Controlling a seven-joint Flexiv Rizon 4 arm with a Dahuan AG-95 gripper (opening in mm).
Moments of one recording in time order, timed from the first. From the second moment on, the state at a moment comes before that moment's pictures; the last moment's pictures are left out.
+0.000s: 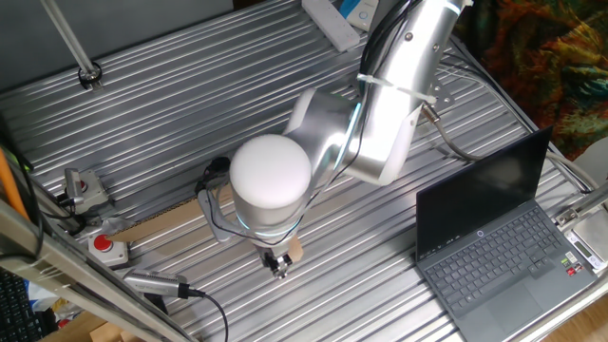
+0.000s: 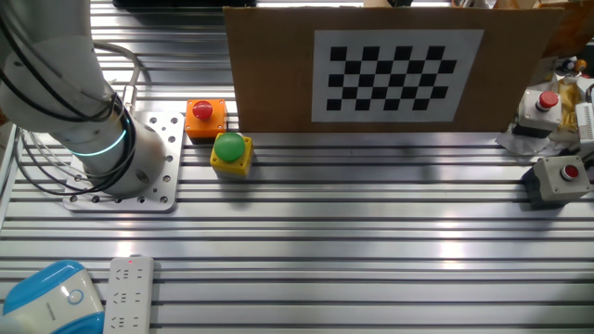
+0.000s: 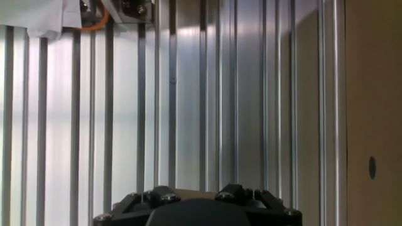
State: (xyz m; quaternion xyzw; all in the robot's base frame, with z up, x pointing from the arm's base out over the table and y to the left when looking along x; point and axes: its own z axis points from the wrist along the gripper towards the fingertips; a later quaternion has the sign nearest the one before) arm 0.557 0.290 0.110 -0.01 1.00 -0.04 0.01
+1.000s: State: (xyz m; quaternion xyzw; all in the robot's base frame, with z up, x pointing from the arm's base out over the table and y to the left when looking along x) arm 0.558 0.292 0.069 -0.01 1.00 -0.04 0.03
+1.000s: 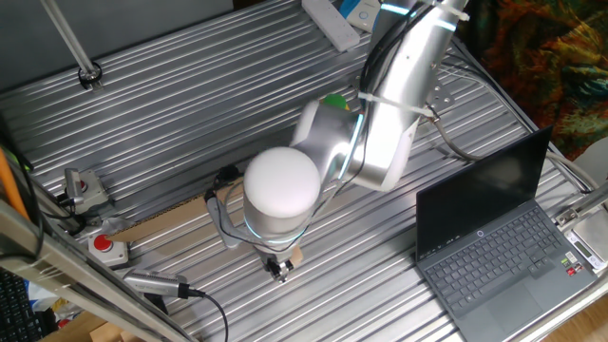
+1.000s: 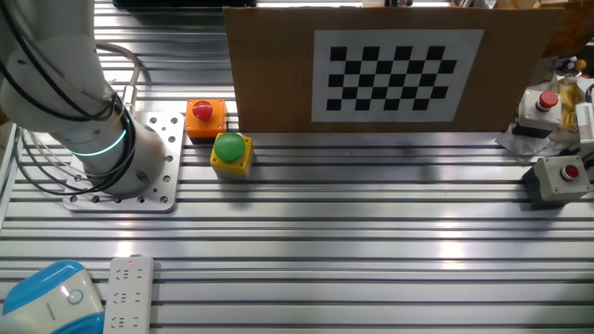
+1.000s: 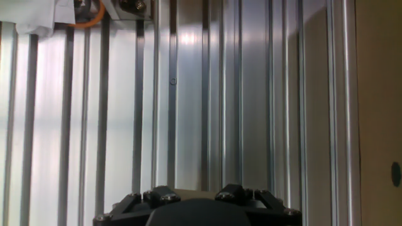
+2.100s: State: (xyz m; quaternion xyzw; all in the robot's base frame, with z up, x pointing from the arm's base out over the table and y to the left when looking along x) arm 0.558 0.292 0.042 -0.03 1.00 -0.04 0.04
